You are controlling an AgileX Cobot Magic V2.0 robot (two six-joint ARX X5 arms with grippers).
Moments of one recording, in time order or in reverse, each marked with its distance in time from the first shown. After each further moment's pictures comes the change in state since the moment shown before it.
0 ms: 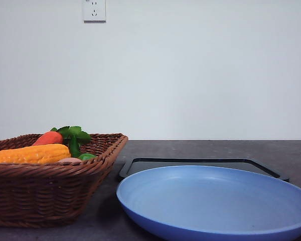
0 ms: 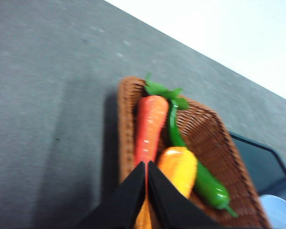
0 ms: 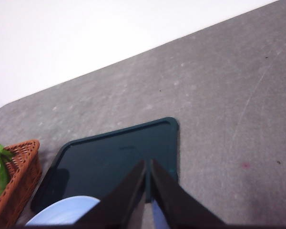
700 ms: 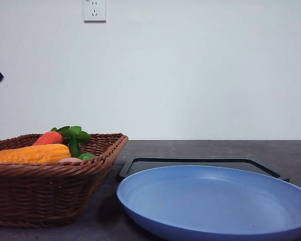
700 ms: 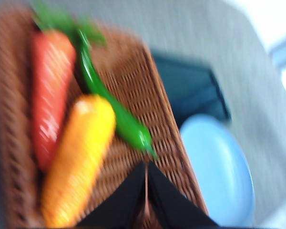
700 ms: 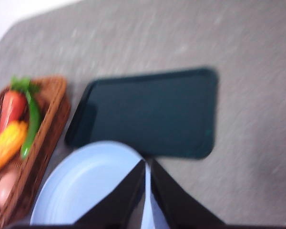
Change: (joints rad) left_arx -0.155 0.620 0.384 -0.163 0.270 0.141; right_arx 0.000 0.562 0.342 -0.174 -0.262 -0.143
